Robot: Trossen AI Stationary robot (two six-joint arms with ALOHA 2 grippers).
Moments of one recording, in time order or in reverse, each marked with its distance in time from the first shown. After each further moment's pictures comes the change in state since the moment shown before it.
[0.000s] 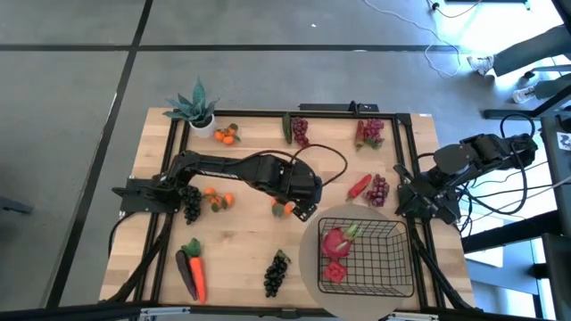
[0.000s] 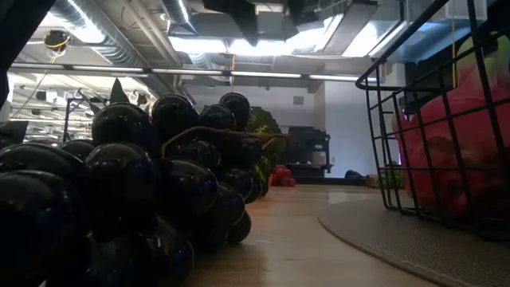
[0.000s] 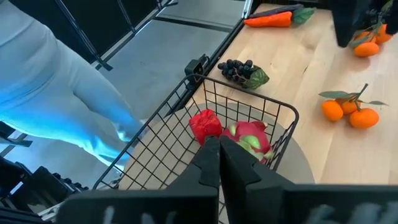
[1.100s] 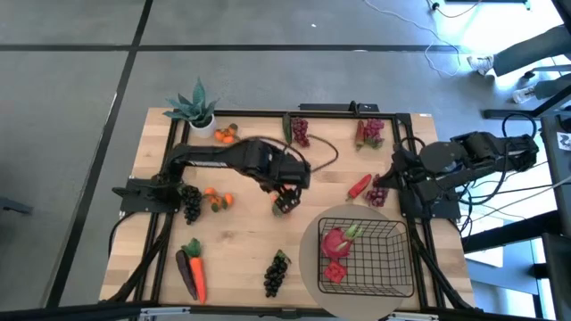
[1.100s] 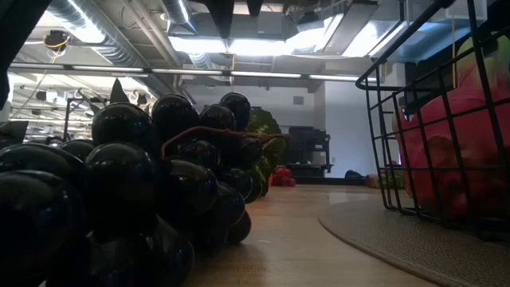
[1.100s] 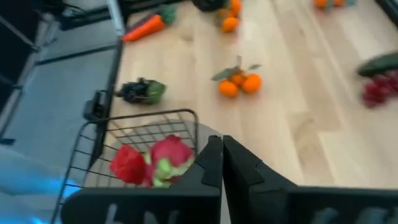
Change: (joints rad) left arm 0.052 -0.086 0.000 -0.132 0.033 0.218; right arm -0.087 0.149 0.116 -0.080 0.404 0.338
